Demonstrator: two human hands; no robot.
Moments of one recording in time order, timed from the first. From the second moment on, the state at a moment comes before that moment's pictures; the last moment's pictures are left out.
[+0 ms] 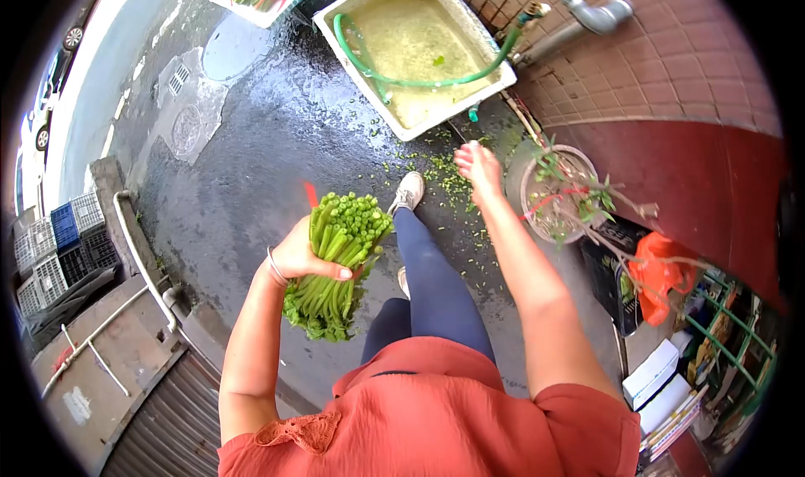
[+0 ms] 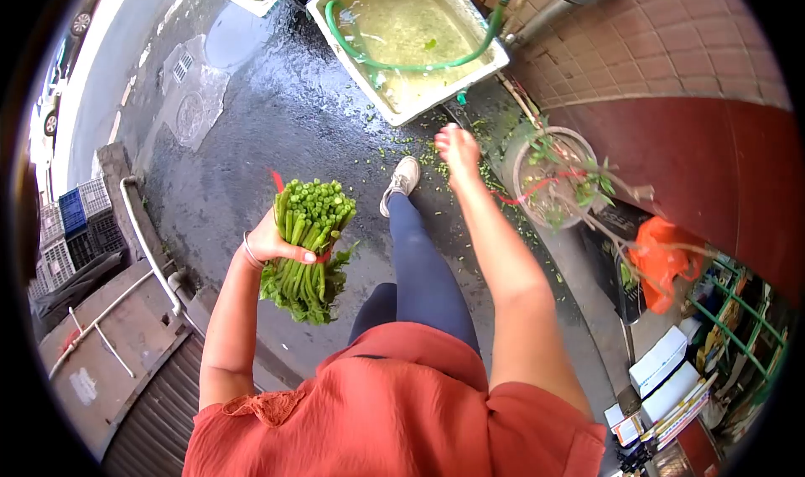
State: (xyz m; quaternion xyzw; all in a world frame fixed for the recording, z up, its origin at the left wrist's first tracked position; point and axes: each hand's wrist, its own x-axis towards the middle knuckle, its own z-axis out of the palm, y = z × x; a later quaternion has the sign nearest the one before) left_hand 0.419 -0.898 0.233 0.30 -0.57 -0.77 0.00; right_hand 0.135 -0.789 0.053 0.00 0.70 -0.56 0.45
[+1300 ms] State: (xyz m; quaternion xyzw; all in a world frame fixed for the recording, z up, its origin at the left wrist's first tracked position) left_hand 0.271 -1.054 0.188 0.12 -0.39 -0.82 -0.41; right_hand 0.248 -0.838 0.228 -0.18 0.76 -0.56 0.28
